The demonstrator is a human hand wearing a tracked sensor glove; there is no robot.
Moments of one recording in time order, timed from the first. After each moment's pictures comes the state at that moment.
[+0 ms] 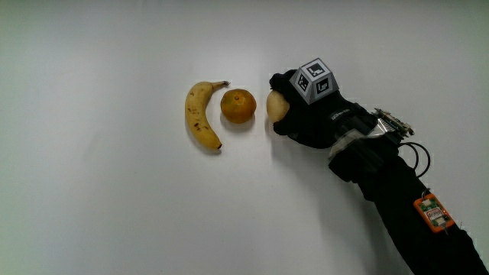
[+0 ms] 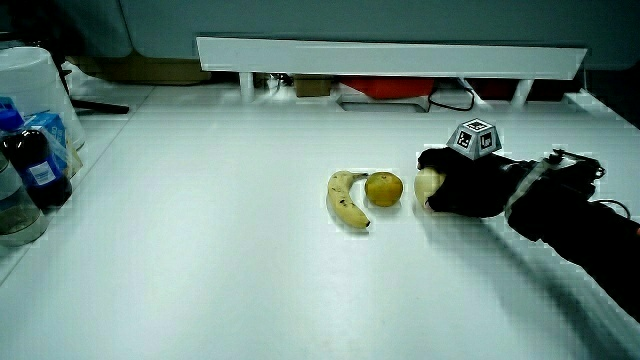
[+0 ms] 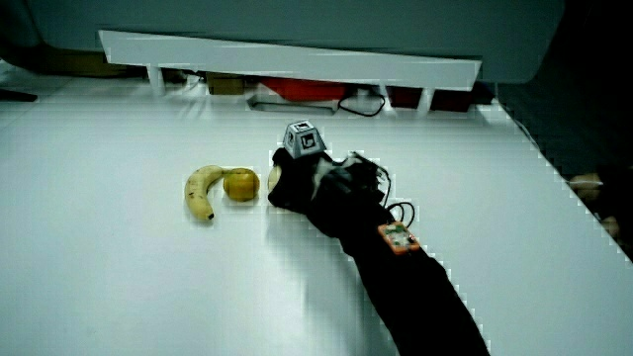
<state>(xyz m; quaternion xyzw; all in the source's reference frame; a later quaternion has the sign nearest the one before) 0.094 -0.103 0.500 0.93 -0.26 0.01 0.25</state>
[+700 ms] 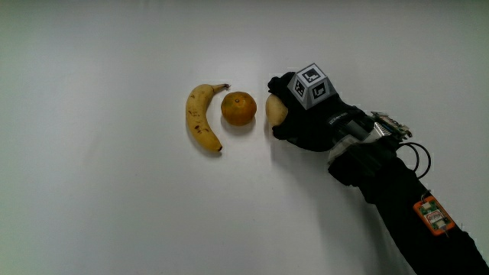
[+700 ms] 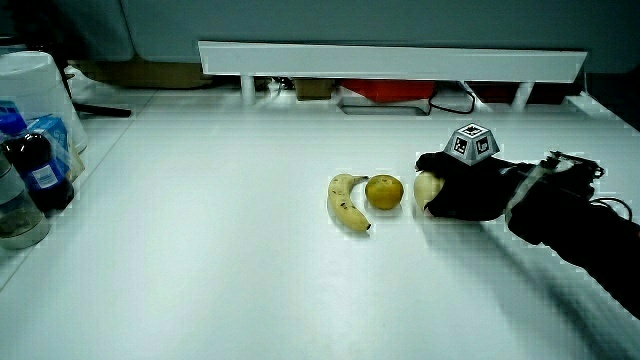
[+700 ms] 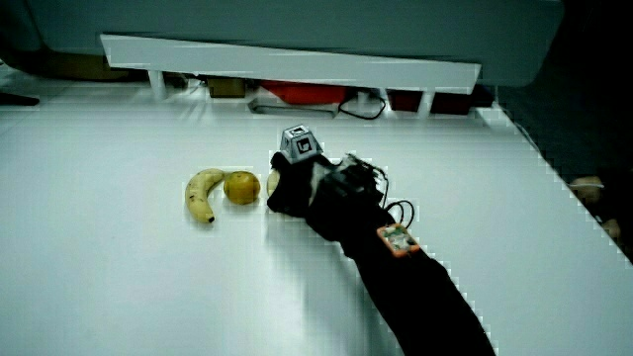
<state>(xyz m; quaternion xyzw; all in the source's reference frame) 0.088 -0.095 0.503 0.93 -0.27 -0.03 0.26</state>
